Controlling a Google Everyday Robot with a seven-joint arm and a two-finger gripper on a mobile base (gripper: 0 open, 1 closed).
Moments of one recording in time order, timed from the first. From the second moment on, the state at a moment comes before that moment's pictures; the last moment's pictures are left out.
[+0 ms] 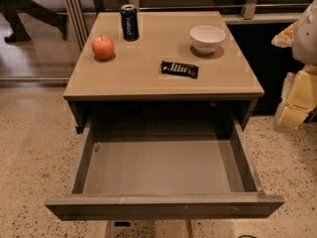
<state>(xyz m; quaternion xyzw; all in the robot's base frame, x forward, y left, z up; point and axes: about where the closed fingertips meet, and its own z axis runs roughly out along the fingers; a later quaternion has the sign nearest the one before) 0.438 -0.217 0.976 -0.60 0.78 -0.03 0.16</state>
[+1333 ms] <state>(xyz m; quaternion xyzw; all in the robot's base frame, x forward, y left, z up) 0.609 -0.185 0.966 -0.56 0.77 0.06 0.31</state>
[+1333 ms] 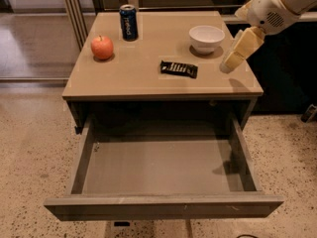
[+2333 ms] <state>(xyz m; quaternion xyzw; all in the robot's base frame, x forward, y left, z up) 0.645 -0.163 0.928 -0.54 0.74 0.13 0.37</state>
